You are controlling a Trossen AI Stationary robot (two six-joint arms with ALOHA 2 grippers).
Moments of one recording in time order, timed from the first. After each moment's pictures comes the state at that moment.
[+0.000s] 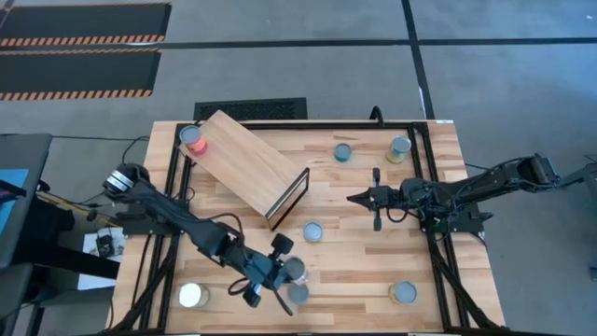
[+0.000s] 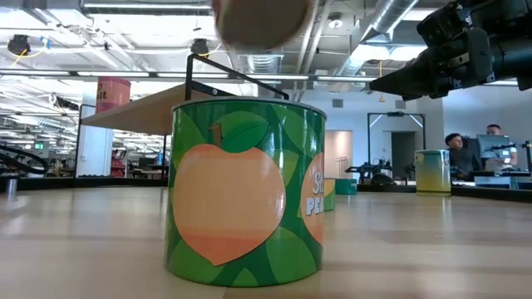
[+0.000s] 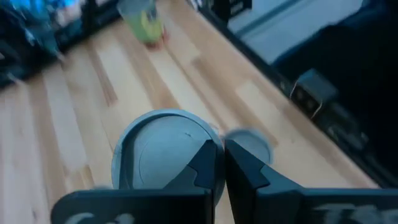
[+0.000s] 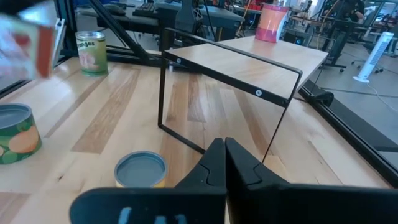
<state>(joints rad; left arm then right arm) -0.53 1.64 1.30 -0.35 -0.14 0.17 0.06 0.90 0.18 0.59 0.14 -0.12</state>
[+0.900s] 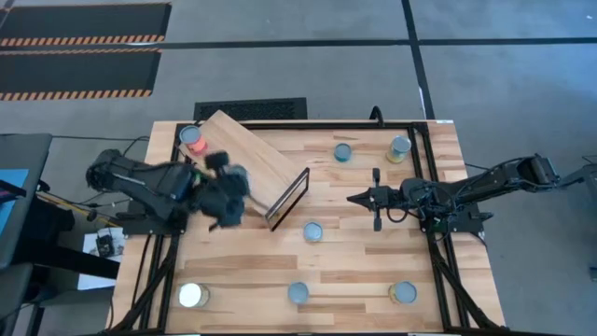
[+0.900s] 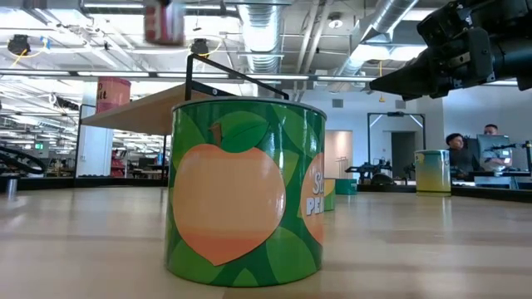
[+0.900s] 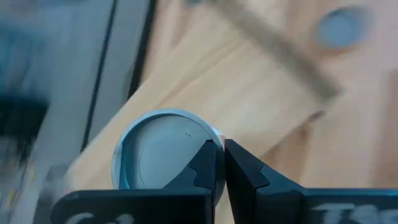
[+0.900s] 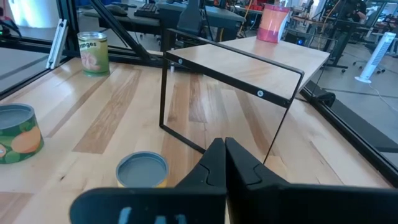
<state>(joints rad) -0.30 1.43 1.64 -1.52 -0.62 -0.39 0.06 0.90 0.18 0.59 0.13 -0.12</state>
